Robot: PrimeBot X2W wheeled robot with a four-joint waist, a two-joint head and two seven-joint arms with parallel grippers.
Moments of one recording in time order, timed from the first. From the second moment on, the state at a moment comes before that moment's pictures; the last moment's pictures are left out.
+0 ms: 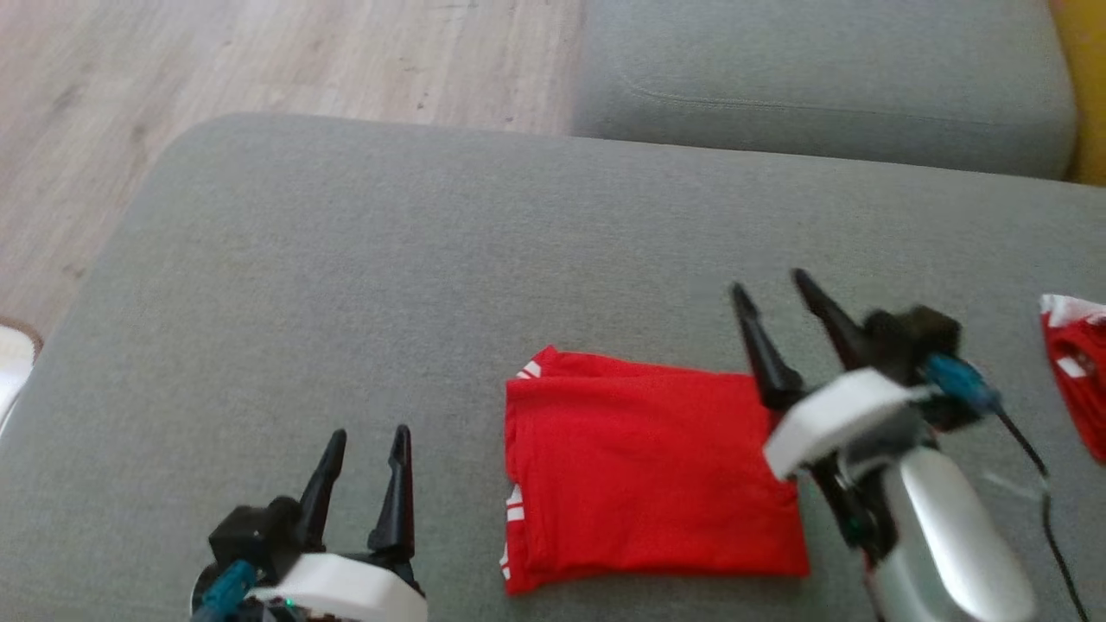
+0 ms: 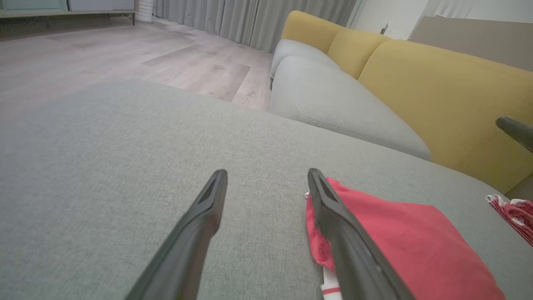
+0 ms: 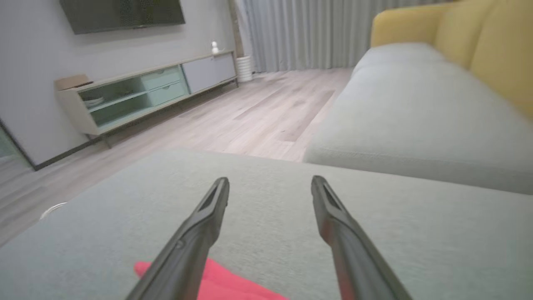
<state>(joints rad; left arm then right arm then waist) -0.05 0.40 -0.68 0.02 -0.81 0.33 -0.19 -0.26 -0.06 0.22 0.30 0.24 0.13 0.05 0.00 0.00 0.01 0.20</state>
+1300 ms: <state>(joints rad) 0.02 0.38 -0.62 0.08 -0.77 0.32 -0.25 0.15 -0.04 -0.01 0.04 0.15 0.13 -0.04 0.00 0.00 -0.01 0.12</state>
